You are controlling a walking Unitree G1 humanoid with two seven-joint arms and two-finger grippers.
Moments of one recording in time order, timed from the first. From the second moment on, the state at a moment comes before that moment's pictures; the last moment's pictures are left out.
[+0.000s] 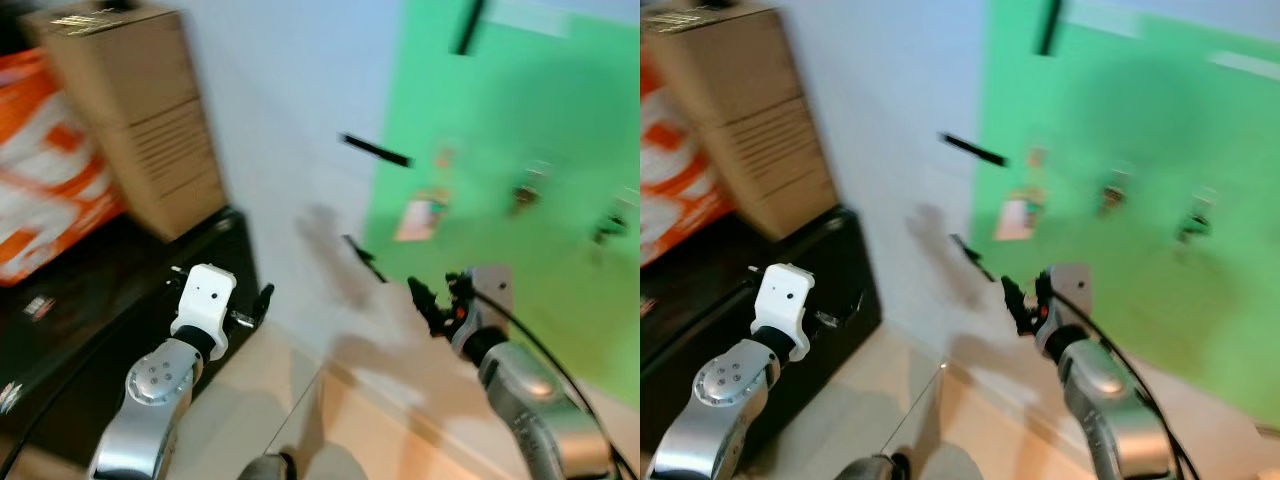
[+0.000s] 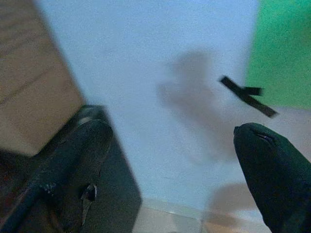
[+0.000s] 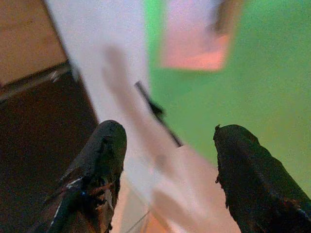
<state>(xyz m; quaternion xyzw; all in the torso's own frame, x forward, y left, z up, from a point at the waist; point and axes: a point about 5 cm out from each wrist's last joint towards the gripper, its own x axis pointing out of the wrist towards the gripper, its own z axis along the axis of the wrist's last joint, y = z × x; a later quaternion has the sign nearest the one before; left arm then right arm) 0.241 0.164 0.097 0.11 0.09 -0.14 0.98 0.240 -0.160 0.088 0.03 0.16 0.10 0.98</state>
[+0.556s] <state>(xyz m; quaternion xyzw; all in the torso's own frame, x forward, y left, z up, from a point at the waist) 0.247 0.162 0.107 0.11 0.05 -0.11 0.99 0.237 -0.161 0.068 0.06 0.17 0.08 0.98</state>
